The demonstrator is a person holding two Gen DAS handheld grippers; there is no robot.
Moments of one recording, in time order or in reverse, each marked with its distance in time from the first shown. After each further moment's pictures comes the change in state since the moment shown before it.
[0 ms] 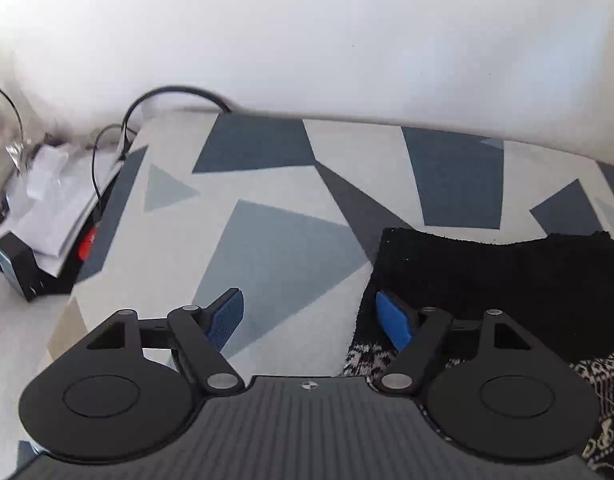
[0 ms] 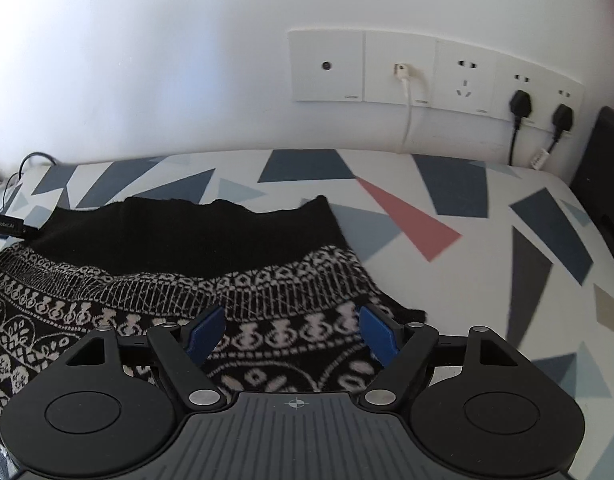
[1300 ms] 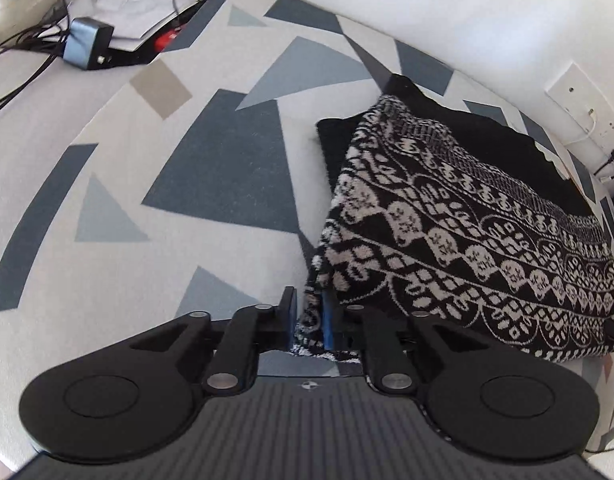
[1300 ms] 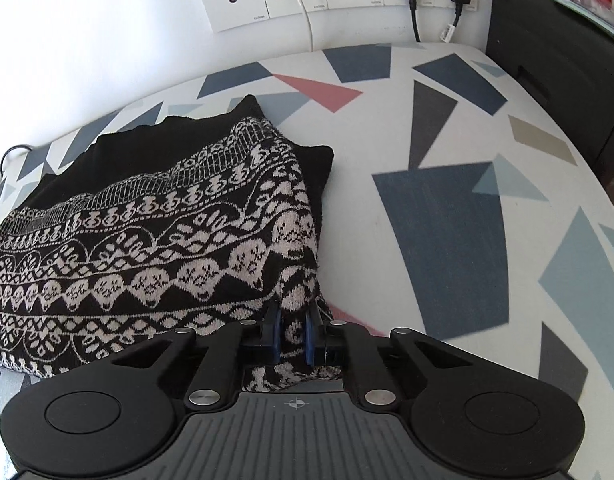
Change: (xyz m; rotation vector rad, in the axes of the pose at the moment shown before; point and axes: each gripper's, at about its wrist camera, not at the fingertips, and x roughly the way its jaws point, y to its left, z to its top) left arm -0.113 0.073 -0.146 -0.239 0.187 -0.238; right arm -0.069 -0.039 -0.077 0.232 0.201 -0.043
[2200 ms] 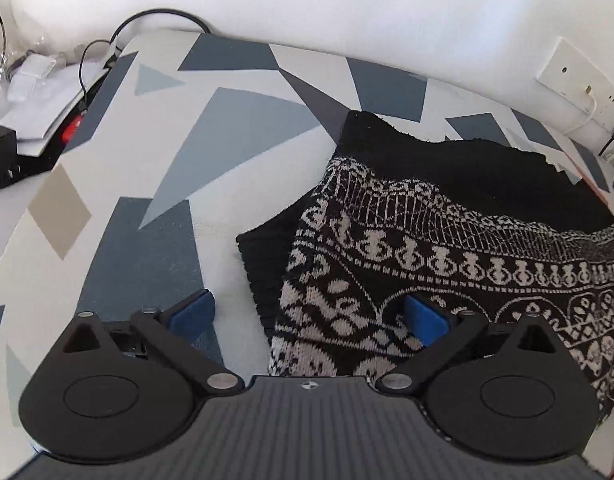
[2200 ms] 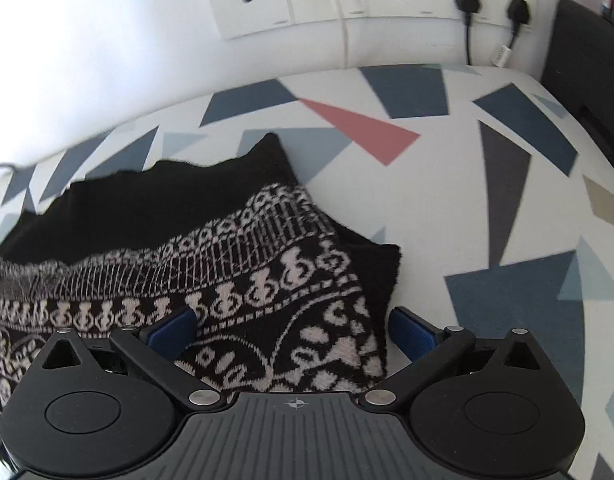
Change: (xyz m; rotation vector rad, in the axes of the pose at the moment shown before) left arm 0.071 -0.055 0.067 0.208 -0.087 0.004; right arm 0.076 0.027 0.069 -0.038 -0.019 0.017
